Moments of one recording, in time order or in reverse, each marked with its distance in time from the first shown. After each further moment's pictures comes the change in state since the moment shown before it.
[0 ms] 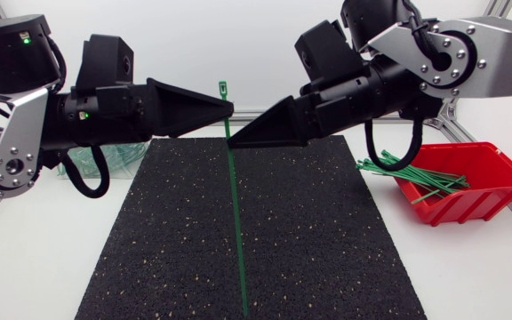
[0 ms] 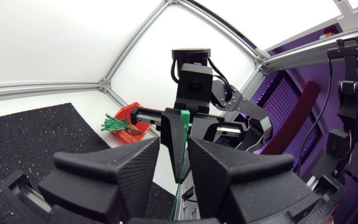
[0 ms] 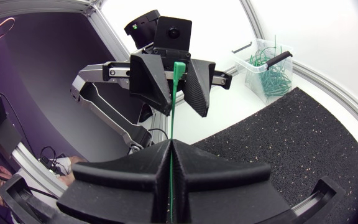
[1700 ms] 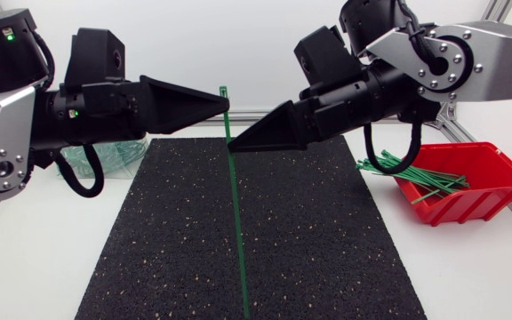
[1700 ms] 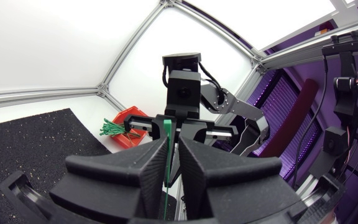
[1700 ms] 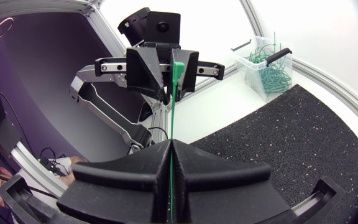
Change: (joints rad) left arm 0.002 -0.031 -0.010 0.018 0.000 -0.007; right arm 0.000 0.002 -0.012 0.002 0.000 0.000
